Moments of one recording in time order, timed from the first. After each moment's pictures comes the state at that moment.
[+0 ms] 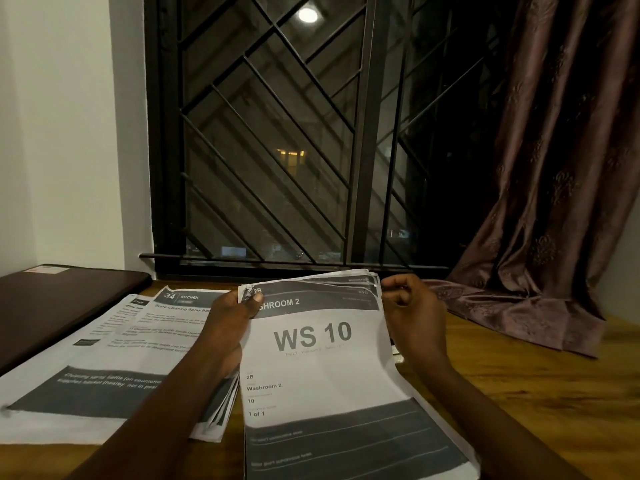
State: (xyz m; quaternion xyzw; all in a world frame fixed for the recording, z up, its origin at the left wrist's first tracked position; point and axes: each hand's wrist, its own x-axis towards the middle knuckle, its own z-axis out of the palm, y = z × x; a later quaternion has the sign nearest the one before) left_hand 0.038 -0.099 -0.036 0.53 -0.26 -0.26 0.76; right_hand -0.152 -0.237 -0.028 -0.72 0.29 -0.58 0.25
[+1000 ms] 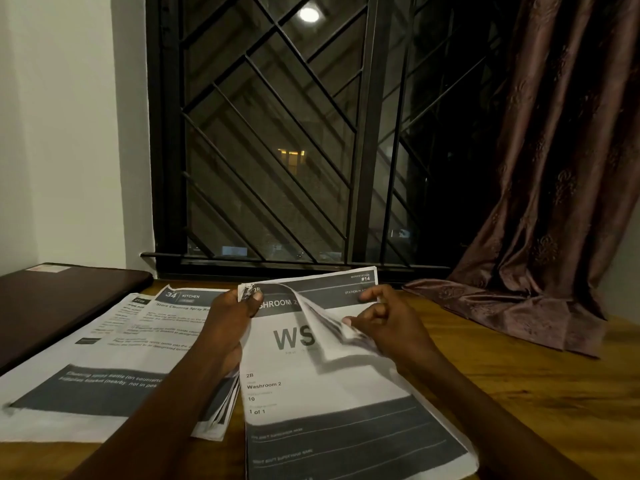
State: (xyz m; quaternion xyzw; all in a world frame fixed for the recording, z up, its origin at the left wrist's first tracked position) left_hand 0.035 -0.098 -0.032 0.56 -0.23 -0.25 0.76; right_hand -0.149 -0.229 -0.030 -0.78 0.26 -0.38 0.43
